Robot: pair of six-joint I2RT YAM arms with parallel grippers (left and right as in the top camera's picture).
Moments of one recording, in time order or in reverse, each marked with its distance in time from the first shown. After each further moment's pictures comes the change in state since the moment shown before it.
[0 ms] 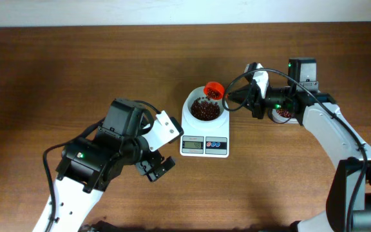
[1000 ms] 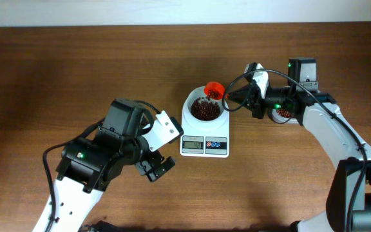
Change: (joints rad) left arm 0.000 0.000 0.000 0.000 0.000 0.000; right arm 0.000 0.000 0.000 -0.002 0.008 -0.003
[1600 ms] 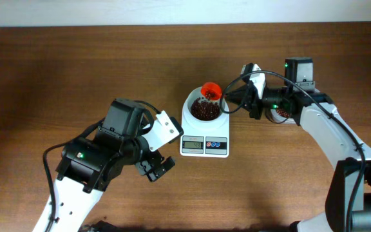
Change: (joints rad) left arm 0.000 0.000 0.000 0.000 0.000 0.000; right arm 0.025 0.000 0.000 0.014 -0.007 -0.001
